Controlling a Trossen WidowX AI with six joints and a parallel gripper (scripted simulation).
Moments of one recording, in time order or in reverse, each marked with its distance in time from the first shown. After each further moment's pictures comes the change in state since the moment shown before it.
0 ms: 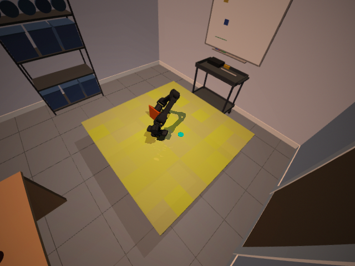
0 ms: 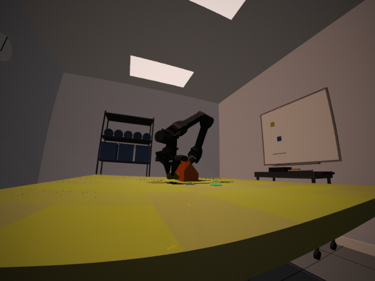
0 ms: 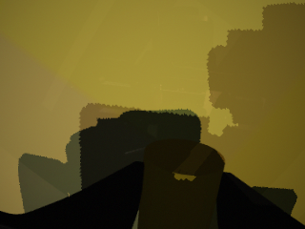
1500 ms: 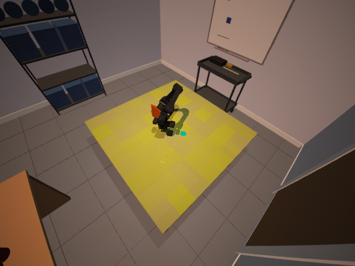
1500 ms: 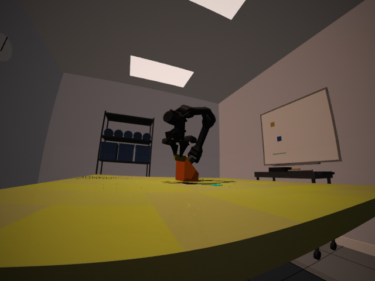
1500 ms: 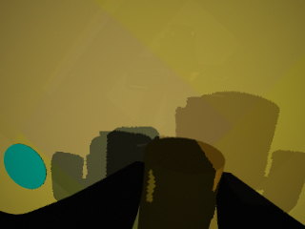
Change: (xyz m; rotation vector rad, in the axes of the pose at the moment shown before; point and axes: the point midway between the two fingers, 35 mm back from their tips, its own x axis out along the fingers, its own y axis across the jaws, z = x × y) arm -0.096 0.036 -0.014 -0.117 -0.015 -0.014
